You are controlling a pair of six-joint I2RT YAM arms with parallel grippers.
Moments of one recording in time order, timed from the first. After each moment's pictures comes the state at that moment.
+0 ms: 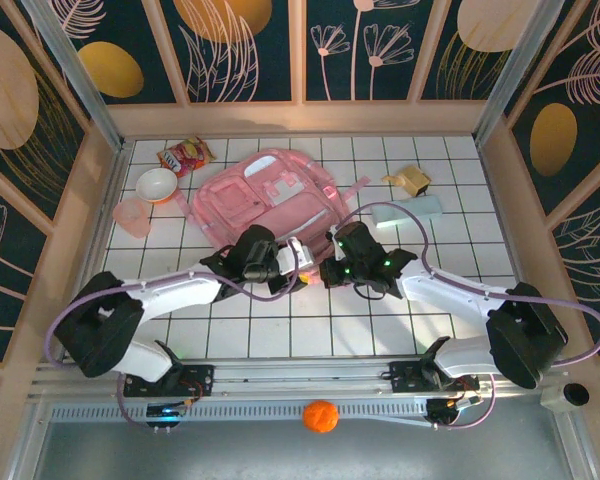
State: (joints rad) left arm -0.78 1.48 0.70 0.09 0.31 0.40; right arm 0.79 1.31 0.74 -0.31 -0.15 0.53
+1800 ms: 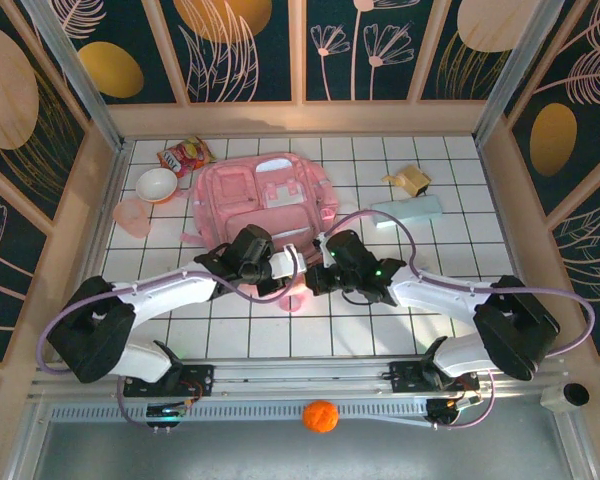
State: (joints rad) left arm -0.75 1.41 0.71 -0.12 0.27 0.55; right arm 0.84 1.35 0.67 -0.09 -0.22 0.58
